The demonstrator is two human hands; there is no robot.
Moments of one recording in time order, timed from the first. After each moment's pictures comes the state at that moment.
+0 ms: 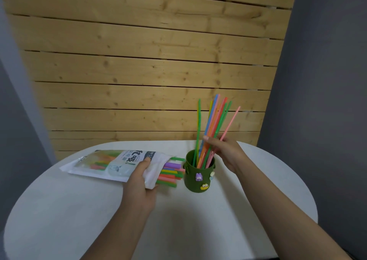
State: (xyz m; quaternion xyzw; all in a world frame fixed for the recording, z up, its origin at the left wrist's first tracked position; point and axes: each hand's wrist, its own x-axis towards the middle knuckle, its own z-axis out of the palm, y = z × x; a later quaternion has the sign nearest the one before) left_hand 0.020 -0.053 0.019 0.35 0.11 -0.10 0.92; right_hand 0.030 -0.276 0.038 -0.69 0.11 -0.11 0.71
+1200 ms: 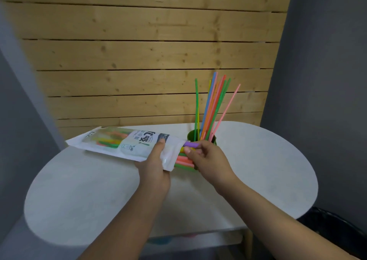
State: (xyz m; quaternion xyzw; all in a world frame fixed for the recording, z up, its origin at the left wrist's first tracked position) left_hand -0.002 -0.080 0.015 0.37 0.12 -0.04 0.92; right_hand -0.053 -0.186 0.026 -0.80 0.13 -0.14 0.57
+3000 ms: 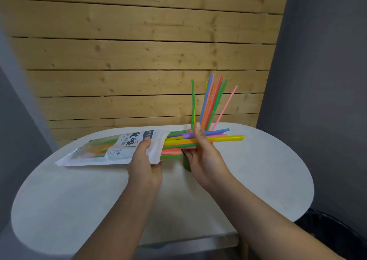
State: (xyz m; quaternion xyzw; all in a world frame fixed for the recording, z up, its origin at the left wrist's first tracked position) left_hand 0.010 -0.071 0.026 0.30 0.15 -0.05 0.94; right_hand -0.030 -0.175 0.037 -0.37 0.10 -0.13 0.91
